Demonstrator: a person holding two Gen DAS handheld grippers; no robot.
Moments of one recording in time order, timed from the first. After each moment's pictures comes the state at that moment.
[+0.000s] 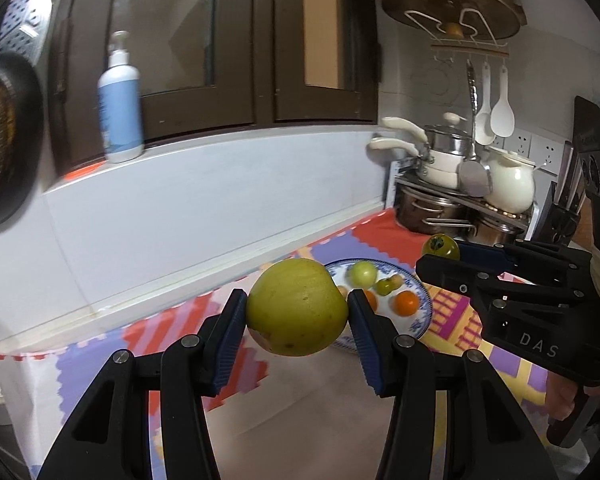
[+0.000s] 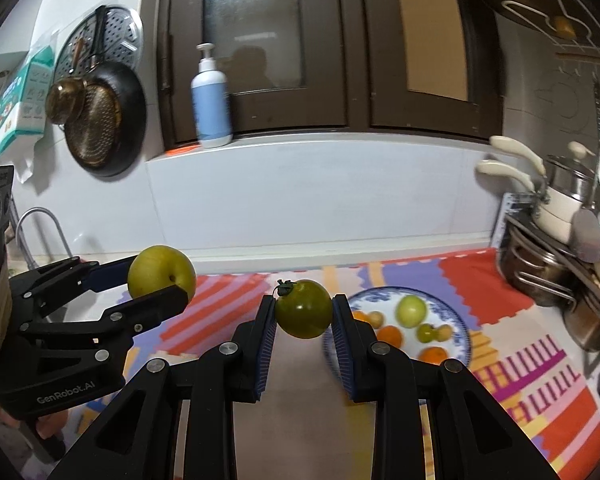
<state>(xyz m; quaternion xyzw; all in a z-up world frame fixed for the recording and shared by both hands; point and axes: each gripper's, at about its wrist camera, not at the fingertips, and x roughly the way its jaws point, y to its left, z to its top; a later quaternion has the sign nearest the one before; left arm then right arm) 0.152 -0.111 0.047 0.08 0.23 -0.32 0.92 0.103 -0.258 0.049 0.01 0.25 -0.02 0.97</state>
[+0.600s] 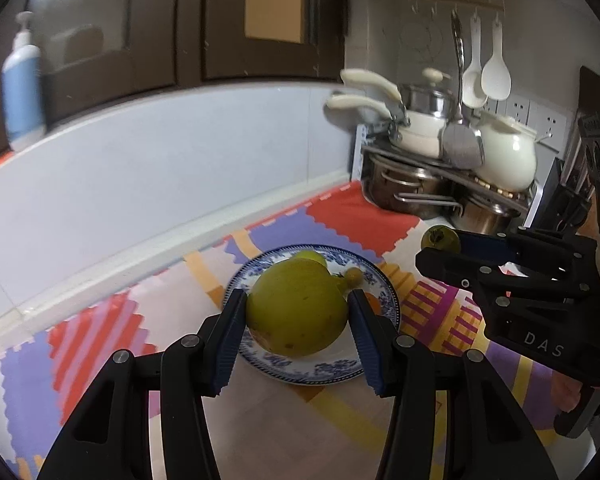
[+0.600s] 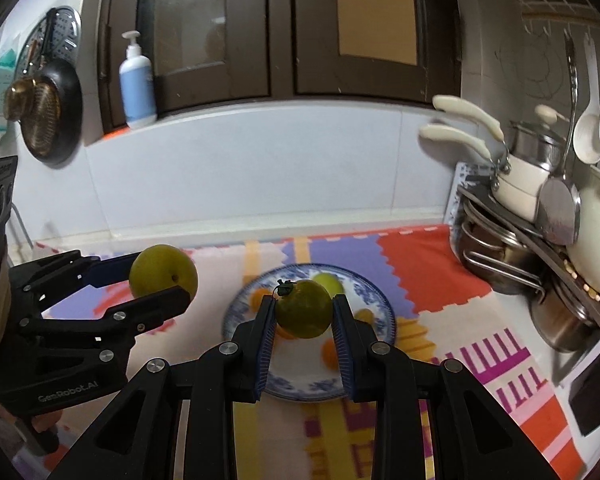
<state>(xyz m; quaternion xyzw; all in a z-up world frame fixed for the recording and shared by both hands) 0.173 -0.234 0.005 0.10 0.28 -0.35 0.89 0.111 -0.364 0.024 0.00 0.30 -0.04 0.95</state>
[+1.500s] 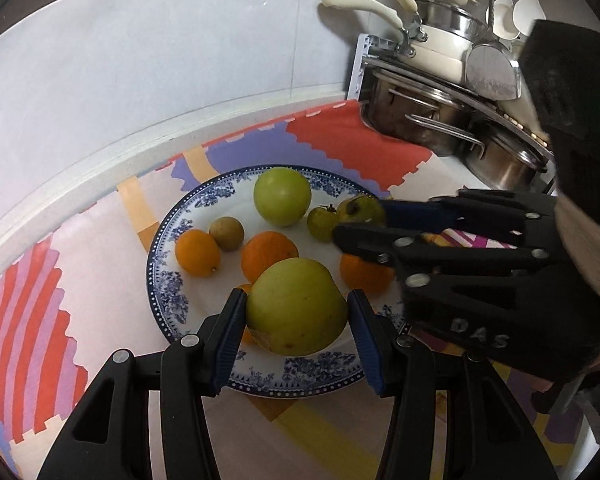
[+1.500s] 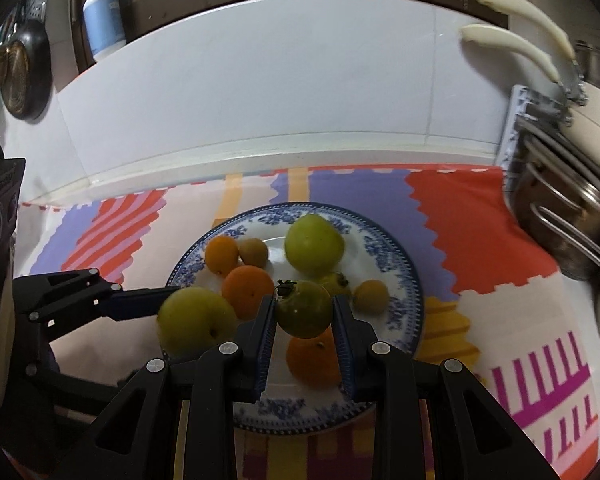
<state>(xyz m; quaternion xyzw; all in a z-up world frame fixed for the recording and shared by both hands) 0.217 -0.290 -0.075 0.11 0.39 -0.36 0.84 0.201 -0.408 -0.062 0.01 0.39 0.03 0.92</state>
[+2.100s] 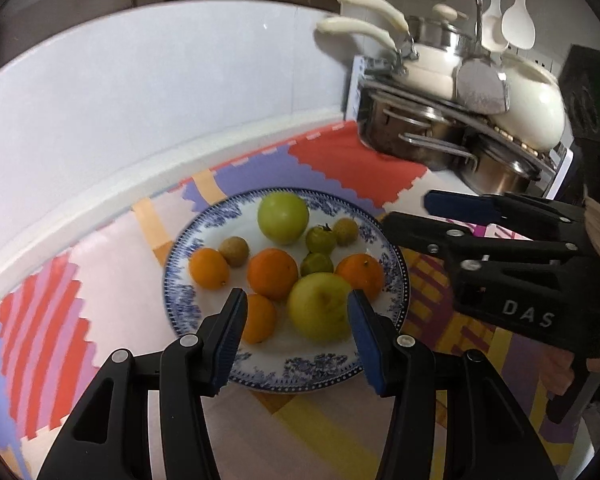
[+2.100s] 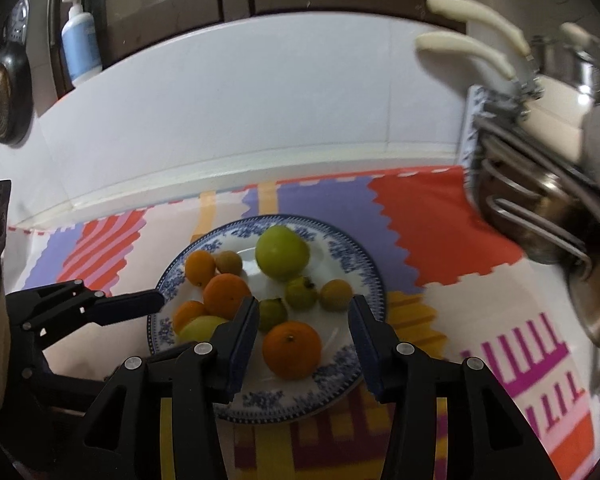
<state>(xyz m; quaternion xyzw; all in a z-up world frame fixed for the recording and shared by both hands) 0.200 -0.279 -0.051 0.11 0.36 -0.35 0.86 0.165 -0.420 -0.037 0.03 0.35 -0.04 0.93</state>
